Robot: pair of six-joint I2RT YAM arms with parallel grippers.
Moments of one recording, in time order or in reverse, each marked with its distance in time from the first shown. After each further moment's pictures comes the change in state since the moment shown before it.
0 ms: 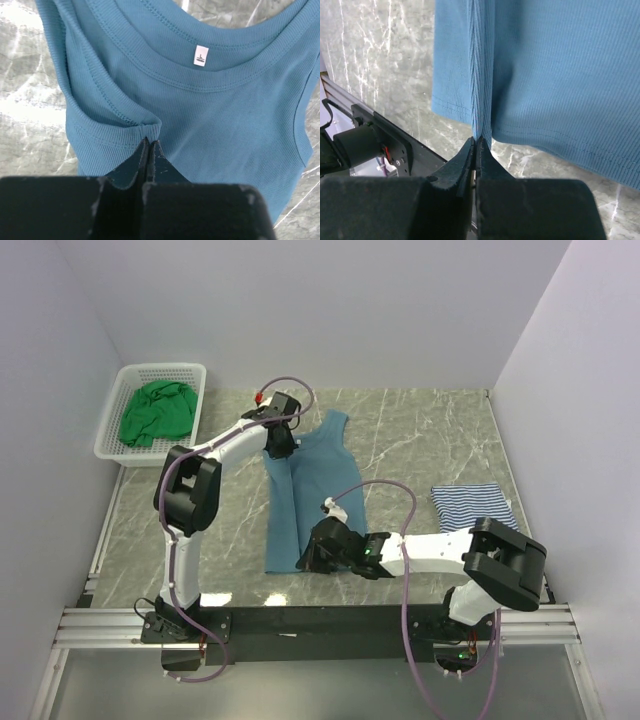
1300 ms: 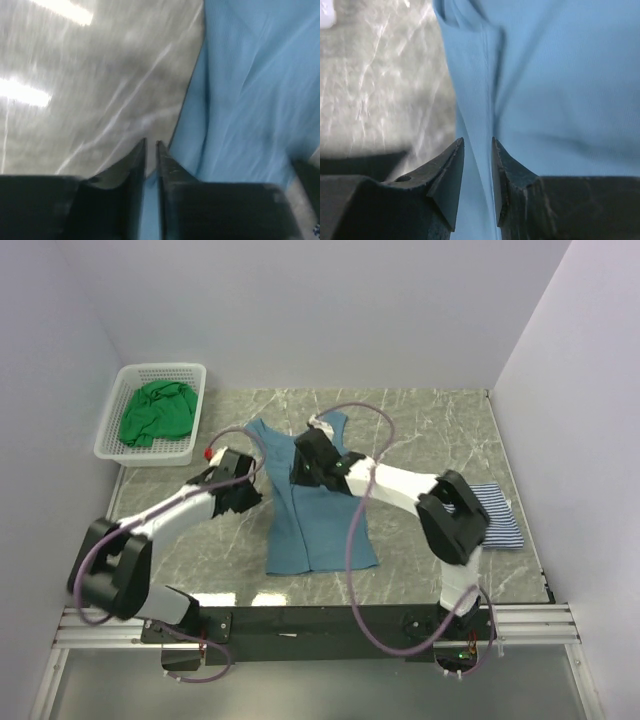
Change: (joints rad) left arm 0.041 -0.628 -0.787 0.205 0.038 -0.163; right arm -0.322 0.332 0.622 -0.274 0.086 -0.383
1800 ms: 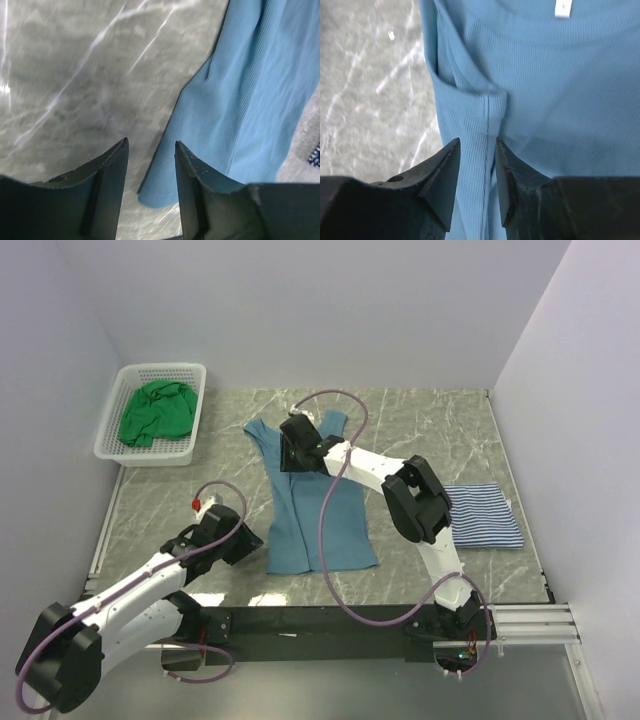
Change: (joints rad) left arm -0.129 -0.552 -0.510 0.048 0.089 -0.176; right arm -0.066 0.352 0.392 -0.079 -0.057 -0.166
